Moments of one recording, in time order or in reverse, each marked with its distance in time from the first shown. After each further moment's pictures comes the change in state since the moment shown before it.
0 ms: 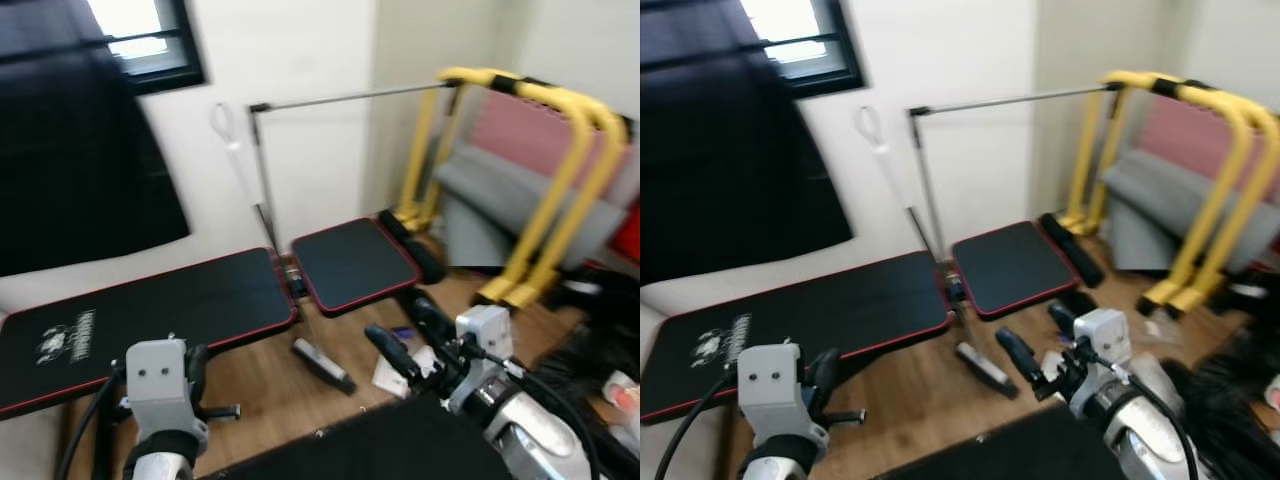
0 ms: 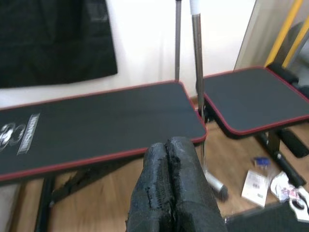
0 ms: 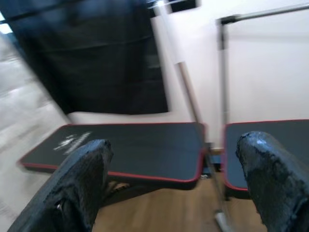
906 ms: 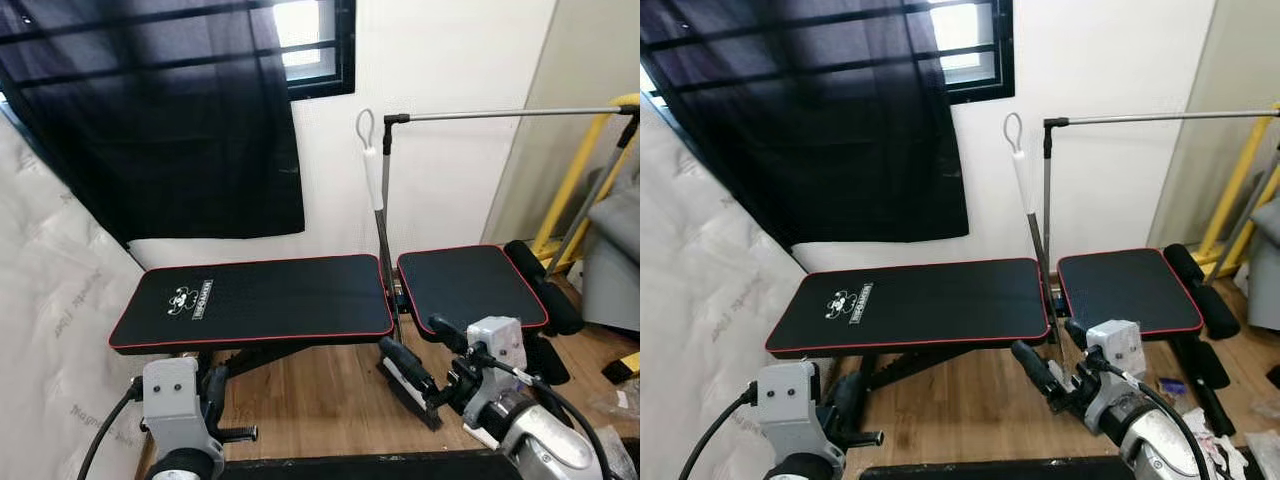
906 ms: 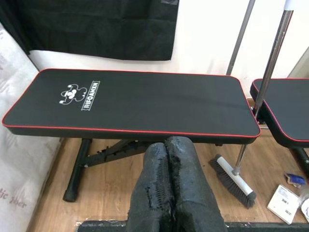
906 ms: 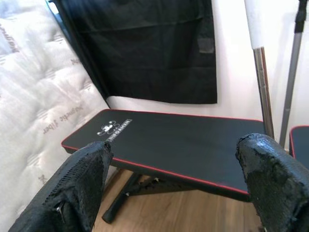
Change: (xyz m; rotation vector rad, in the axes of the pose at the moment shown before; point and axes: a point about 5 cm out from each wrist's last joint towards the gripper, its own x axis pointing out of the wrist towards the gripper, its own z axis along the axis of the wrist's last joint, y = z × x) left arm 0.006 0.001 -0.004 -0.062 0.029 -0.001; right arm 0.000 -0.006 -0.009 0.034 0.034 -0.049
